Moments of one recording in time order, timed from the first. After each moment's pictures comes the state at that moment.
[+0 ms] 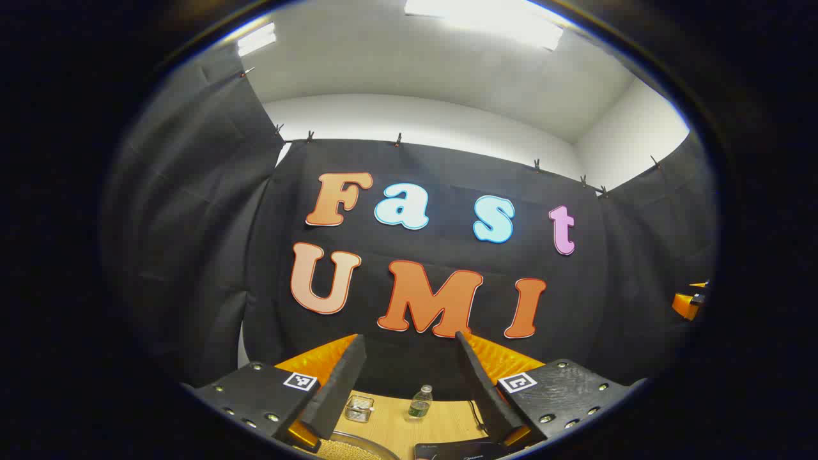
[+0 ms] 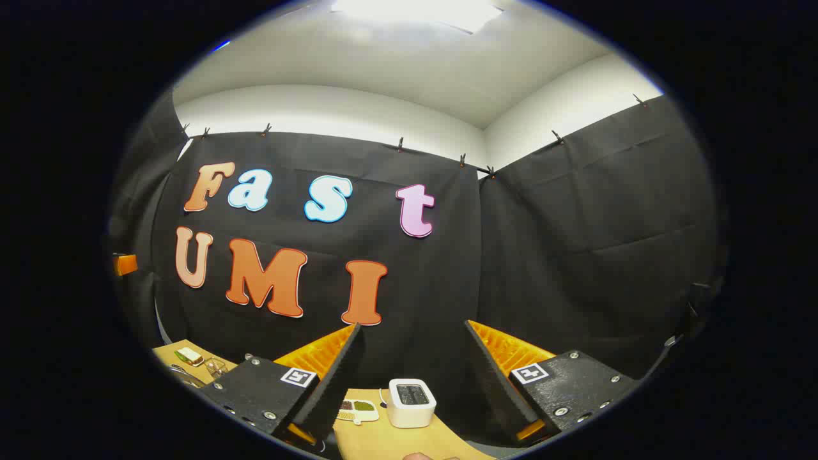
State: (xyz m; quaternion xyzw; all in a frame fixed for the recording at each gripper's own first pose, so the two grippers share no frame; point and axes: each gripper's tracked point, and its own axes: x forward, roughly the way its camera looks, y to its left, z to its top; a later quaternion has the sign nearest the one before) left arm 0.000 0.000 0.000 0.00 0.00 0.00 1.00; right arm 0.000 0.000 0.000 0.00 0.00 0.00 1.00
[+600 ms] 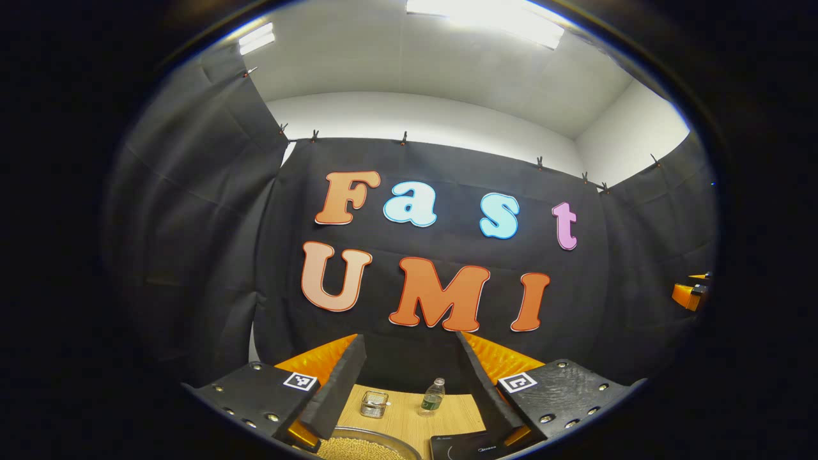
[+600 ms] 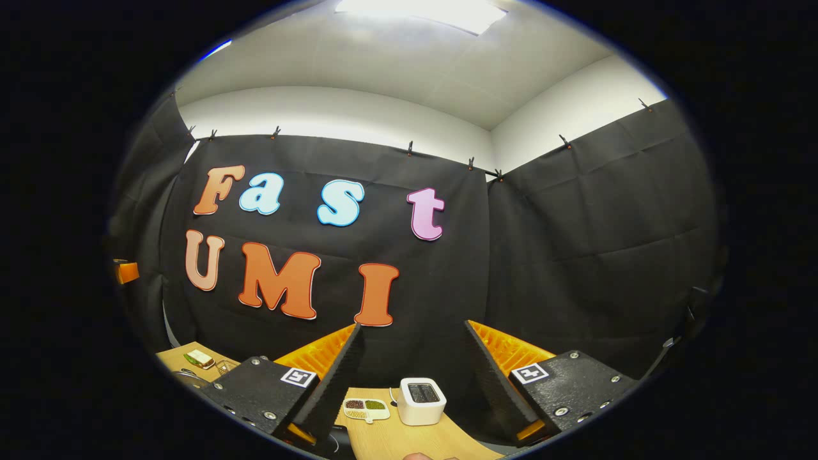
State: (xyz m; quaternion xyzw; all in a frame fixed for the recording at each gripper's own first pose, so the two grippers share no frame) left arm -0.023 0.027 0.005 0.01 0.01 0.00 1.00; right arm -0.020 0.014 0.016 0.00 0.00 0.01 1.00
